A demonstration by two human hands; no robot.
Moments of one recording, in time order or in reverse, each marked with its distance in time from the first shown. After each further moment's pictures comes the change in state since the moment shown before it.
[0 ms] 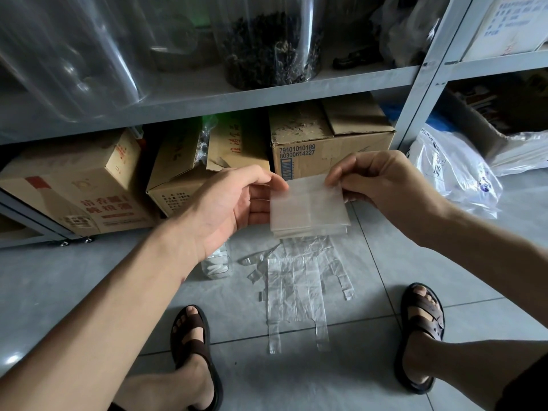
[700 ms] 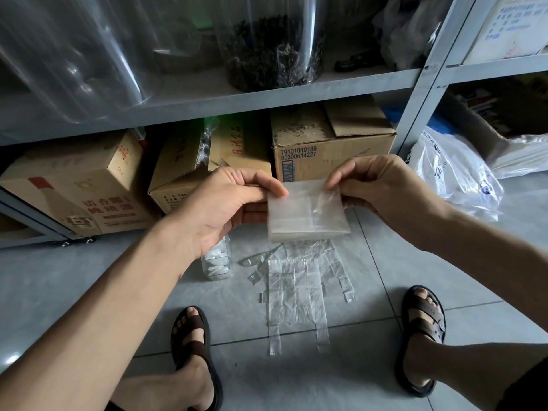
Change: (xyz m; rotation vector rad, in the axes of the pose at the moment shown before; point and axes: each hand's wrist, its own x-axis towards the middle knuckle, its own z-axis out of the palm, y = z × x) left_hand -0.001 0.000 -0.003 0.160 0.080 0.061; right_hand 0.000 -0.001 0.003 0.074 -0.029 0.051
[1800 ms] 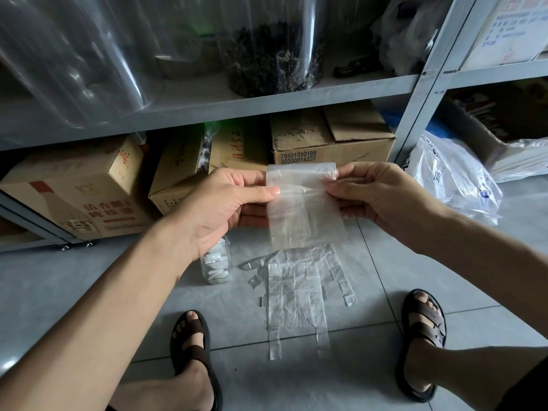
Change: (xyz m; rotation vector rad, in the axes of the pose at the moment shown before) left_hand 0.004 0.000 -0.008 -0.080 -0.021 -0.031; right_hand 0.002 -0.003 0.001 0.191 0.049 0.187
